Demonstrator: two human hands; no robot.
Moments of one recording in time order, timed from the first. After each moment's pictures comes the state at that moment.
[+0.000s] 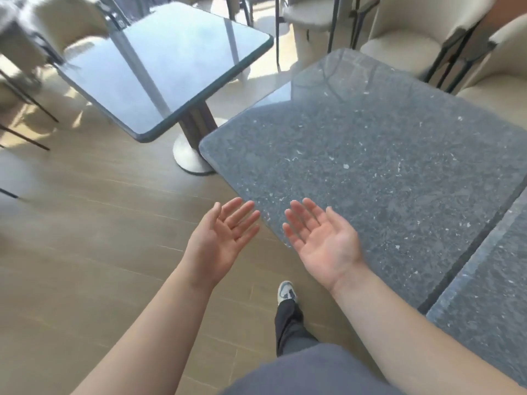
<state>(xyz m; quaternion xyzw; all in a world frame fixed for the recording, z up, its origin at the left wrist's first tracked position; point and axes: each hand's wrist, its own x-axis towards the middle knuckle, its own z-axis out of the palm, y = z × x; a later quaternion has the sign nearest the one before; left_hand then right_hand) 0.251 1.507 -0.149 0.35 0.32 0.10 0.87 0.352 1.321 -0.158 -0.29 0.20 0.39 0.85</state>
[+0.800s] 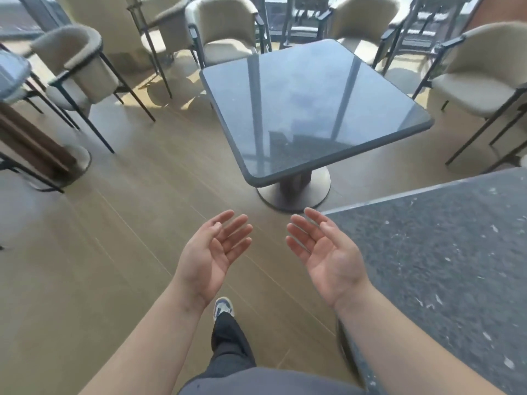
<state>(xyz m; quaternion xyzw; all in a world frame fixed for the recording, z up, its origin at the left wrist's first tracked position) 0.251 1.848 -0.131 0.32 0.38 0.35 0.80 0.435 1.724 -0.122 -0.39 -0.03 0.53 0.75</state>
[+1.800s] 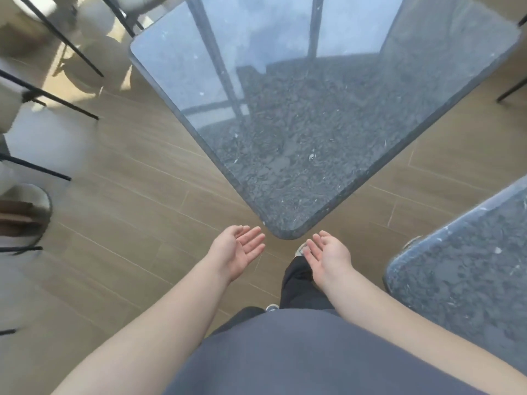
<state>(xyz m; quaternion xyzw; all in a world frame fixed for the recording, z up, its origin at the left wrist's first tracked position) 0.409 2.216 -0.295 0.19 0.62 0.03 0.76 0.524 2.056 -0.322 -0.52 0.41 0.41 0.63</state>
